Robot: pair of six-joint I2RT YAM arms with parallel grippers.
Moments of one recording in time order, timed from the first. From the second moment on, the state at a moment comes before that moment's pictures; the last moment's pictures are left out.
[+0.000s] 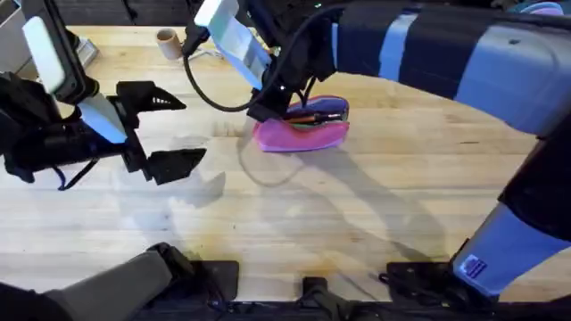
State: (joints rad) left arm 0.63 1.31 0.88 -1.13 1.04 1.73; right arm 0.73 1.97 1.64 -0.73 -0.18 -0.49
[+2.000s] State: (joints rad) left arm 0.63 1.31 0.88 -1.13 1.04 1.74; right arm 0.78 1.76 1.64 -0.85 -0.18 -0.48
